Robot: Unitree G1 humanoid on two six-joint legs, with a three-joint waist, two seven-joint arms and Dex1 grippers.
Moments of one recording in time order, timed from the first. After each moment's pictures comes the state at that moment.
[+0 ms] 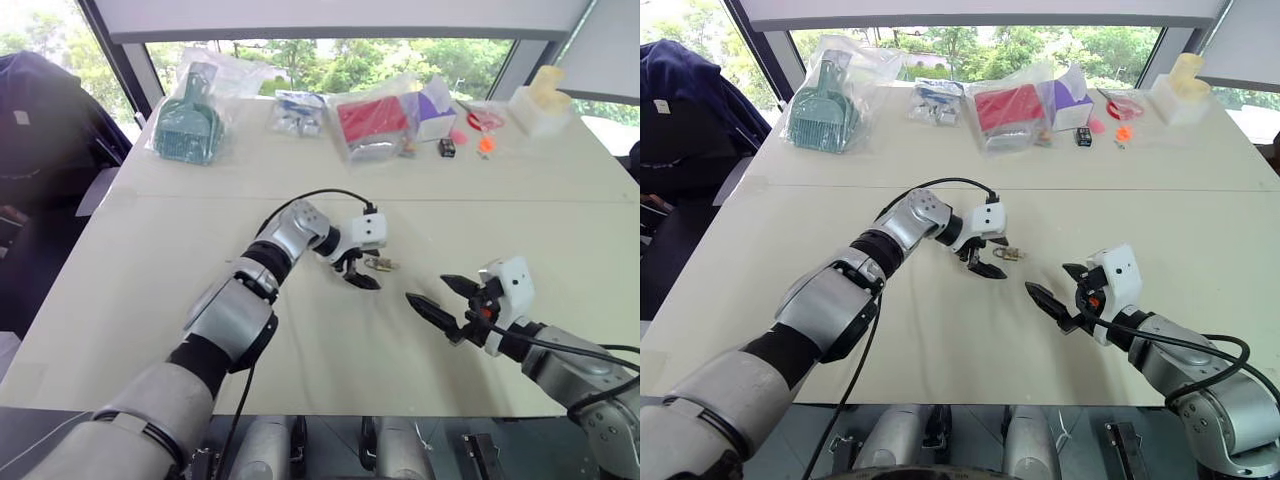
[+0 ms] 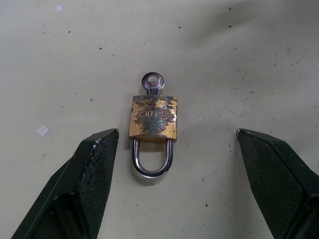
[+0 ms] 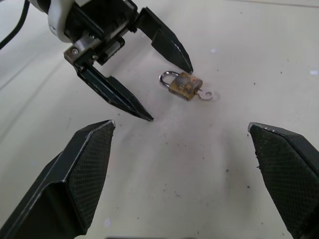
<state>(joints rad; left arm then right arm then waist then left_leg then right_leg) -1.24 0.02 -0.40 1.28 0.16 -0.13 -1.16 0.11 -0.61 -0.29 -0.66 0.73 0.84 0.39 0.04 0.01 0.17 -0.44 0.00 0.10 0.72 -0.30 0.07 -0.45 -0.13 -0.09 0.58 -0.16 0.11</state>
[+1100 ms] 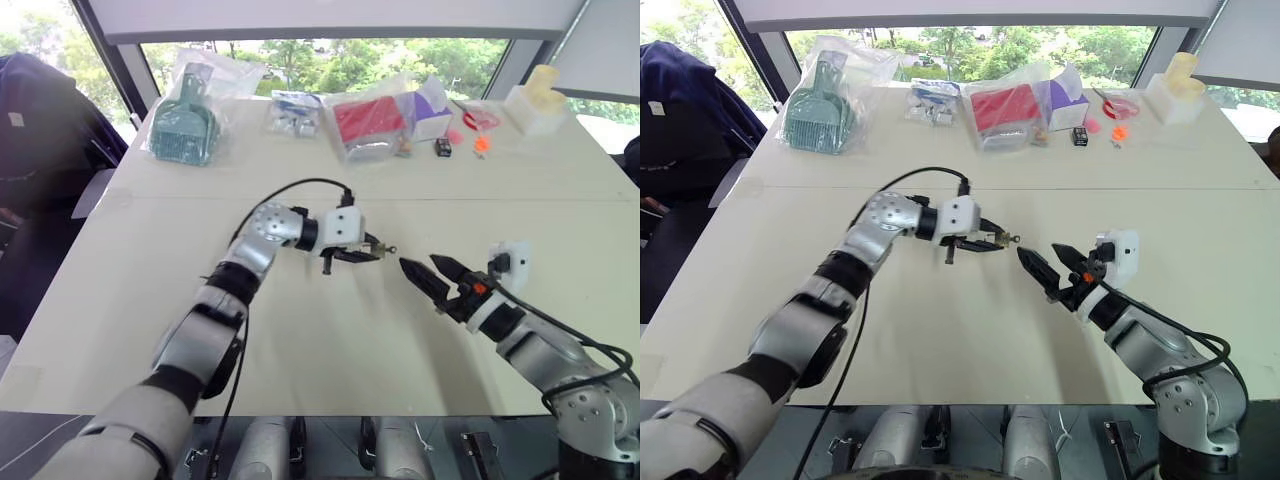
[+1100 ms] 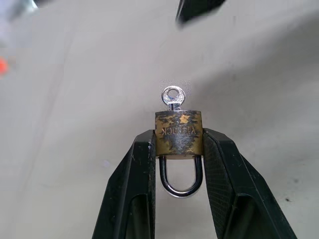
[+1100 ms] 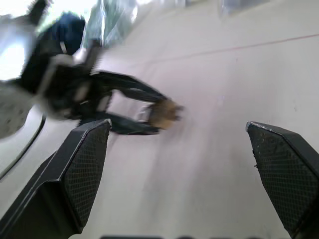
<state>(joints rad) -0.92 0.18 -0.27 0.64 0.05 -0.32 -1.19 -0.04 -0.36 -0.36 -0.54 0.99 0.86 0.23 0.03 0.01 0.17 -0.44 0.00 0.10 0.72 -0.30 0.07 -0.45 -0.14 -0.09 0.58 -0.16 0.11</state>
